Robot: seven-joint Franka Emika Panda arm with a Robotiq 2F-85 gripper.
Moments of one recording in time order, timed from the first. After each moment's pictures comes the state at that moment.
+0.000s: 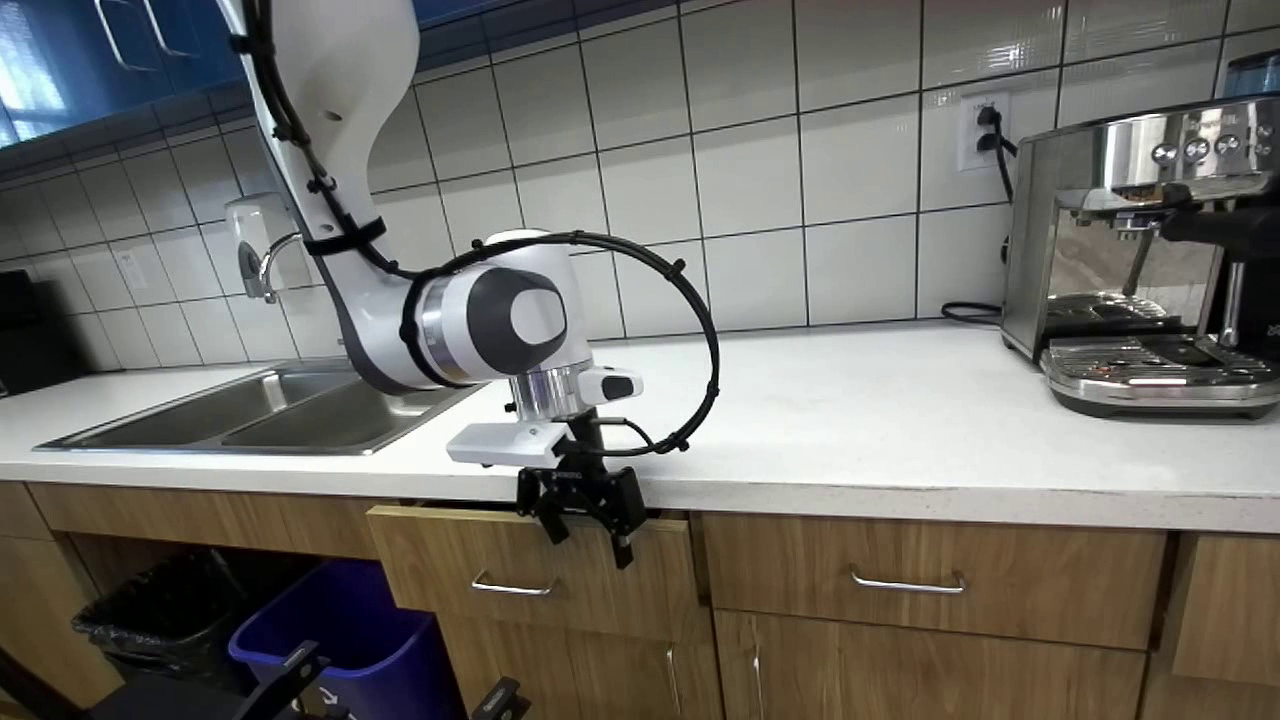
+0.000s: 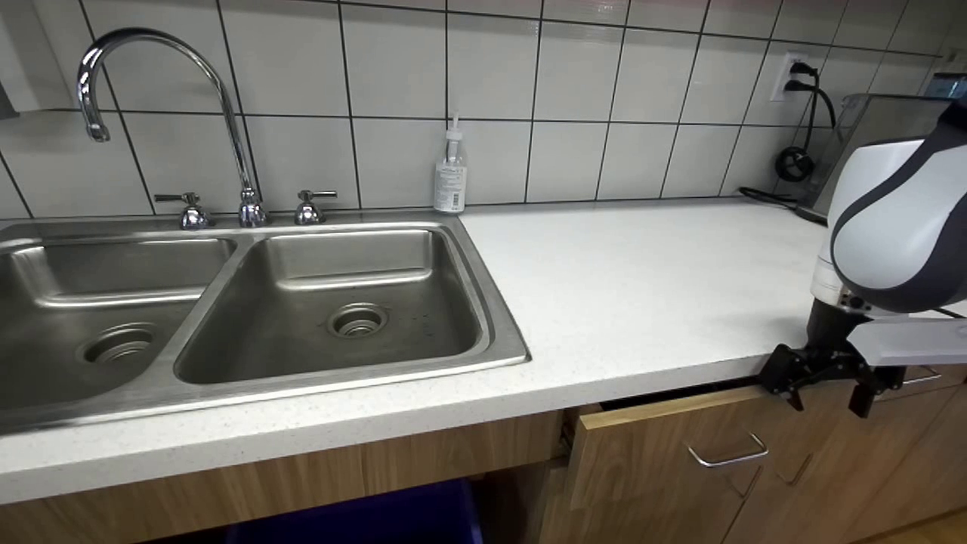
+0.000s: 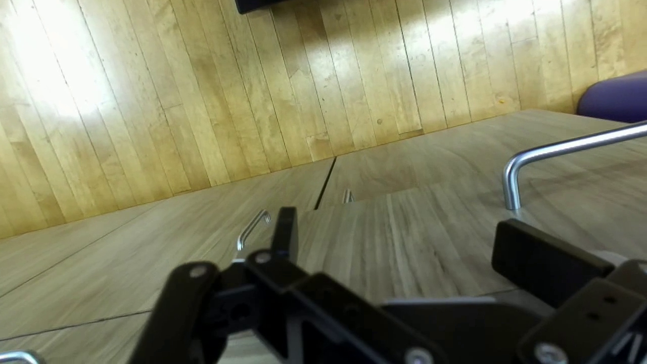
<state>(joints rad) 0.03 0.40 -0.20 -2.52 -0.10 2.82 0.11</state>
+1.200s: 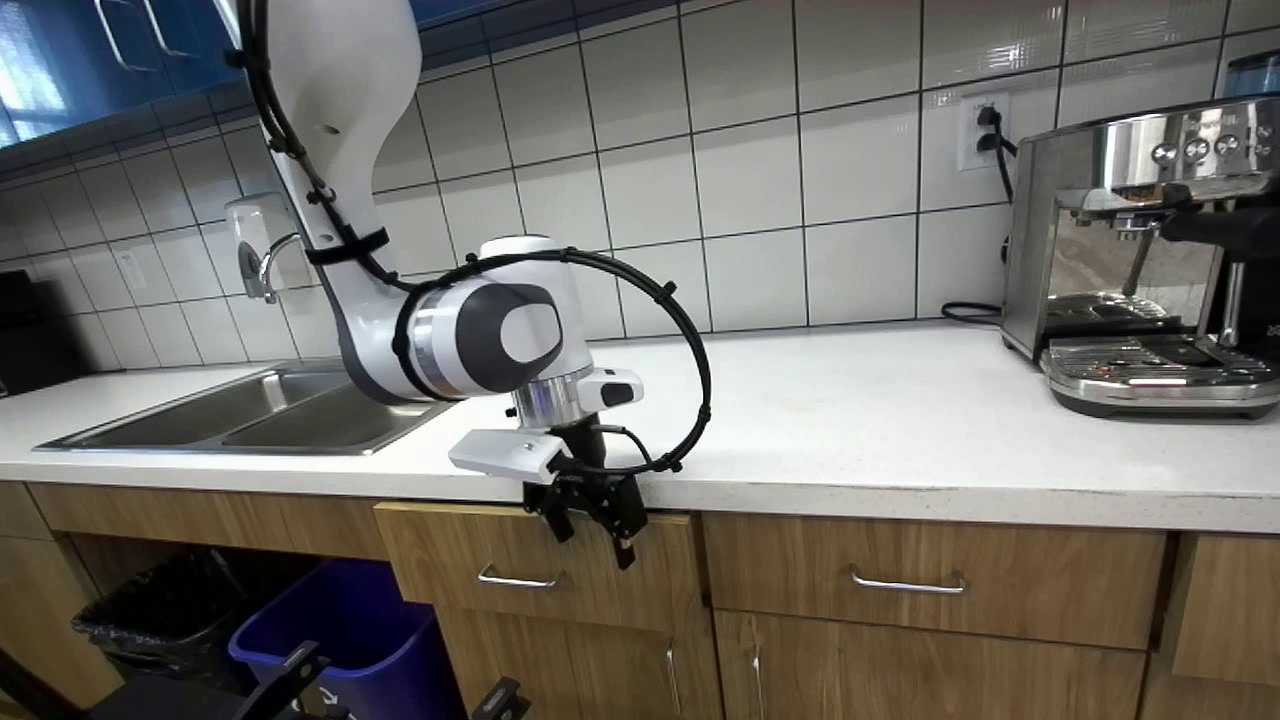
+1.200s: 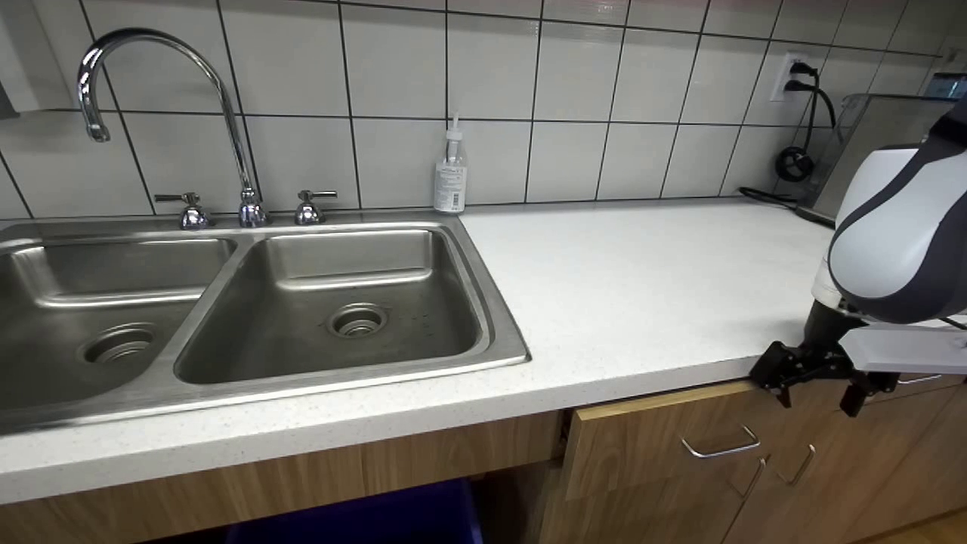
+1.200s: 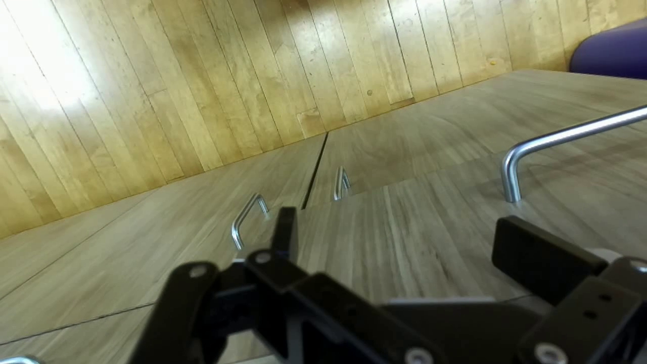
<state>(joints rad) 0.03 0.42 -0.19 -2.54 -0.02 2.93 0.11</state>
